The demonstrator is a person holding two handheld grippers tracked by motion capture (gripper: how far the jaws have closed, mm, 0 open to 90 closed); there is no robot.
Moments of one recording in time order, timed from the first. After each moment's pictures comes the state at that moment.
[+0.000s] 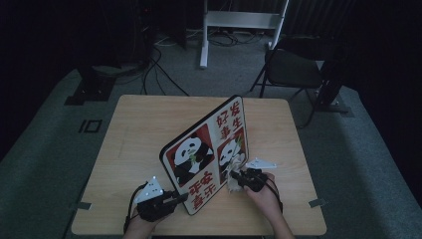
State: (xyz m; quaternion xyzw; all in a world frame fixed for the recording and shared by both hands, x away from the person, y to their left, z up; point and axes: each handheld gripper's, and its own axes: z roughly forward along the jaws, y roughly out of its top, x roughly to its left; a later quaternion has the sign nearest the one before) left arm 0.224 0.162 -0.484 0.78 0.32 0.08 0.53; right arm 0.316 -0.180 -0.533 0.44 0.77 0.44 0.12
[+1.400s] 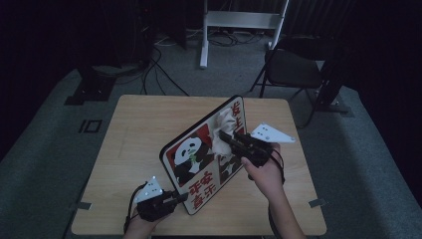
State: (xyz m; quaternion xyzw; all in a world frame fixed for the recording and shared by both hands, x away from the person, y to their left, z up) left arm 0.225 0.163 -0.485 0.78 0.32 0.08 0.53; right arm 0.305 -0.144 -0.351 0.31 0.69 0.62 0.18
